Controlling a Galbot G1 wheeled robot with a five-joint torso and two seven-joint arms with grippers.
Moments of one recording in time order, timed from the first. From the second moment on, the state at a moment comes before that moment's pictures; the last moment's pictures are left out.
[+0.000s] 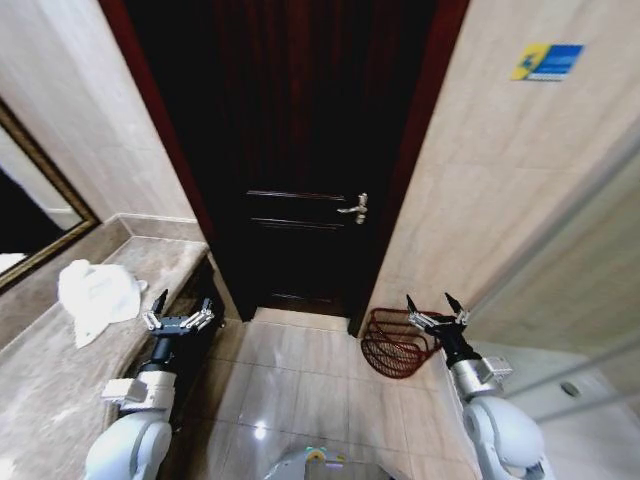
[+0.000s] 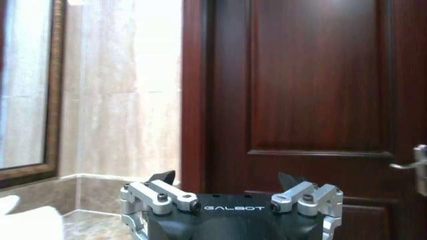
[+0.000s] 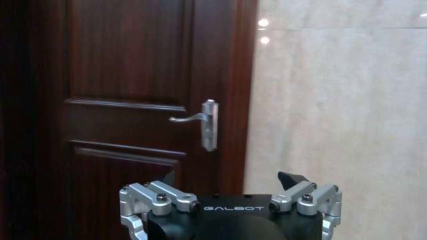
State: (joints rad) left arm 1.74 -1.38 -0.87 -2.27 -0.36 -0.13 0.07; right arm -1.57 1.43 0.75 2.20 0.18 -0.12 -0.18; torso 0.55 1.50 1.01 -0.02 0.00
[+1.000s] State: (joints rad) left arm 1.74 -1.39 -0.88 -2.25 -0.36 -0.14 0.07; right arm -1.57 1.43 0.75 2.21 0.17 -0.12 -0.18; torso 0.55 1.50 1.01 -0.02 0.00
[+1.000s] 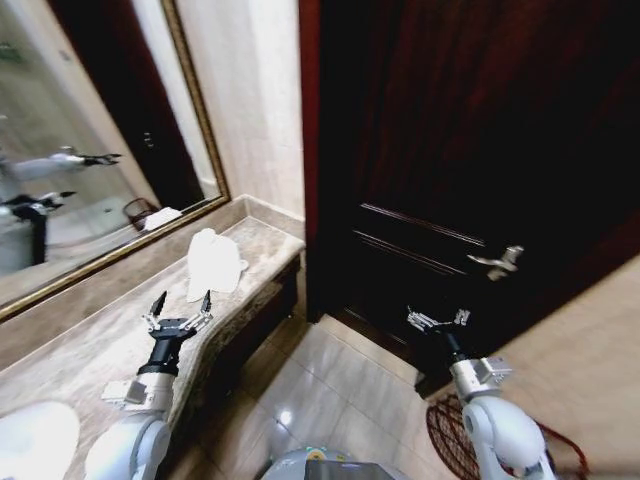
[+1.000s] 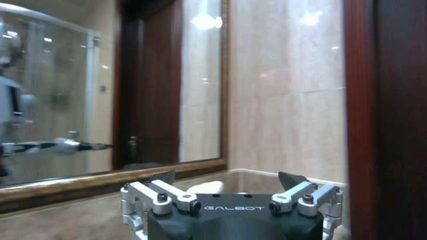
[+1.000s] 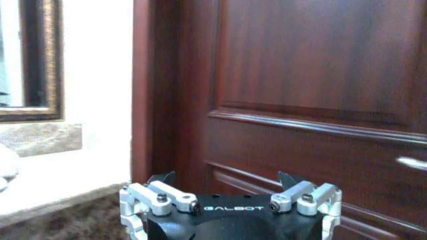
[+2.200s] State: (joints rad) left arm 1.63 -1.29 -0.84 -2.21 -0.39 0.06 -0.02; right arm -1.54 1.42 0.72 2.19 0.20 -0.14 -0.21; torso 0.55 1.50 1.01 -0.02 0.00
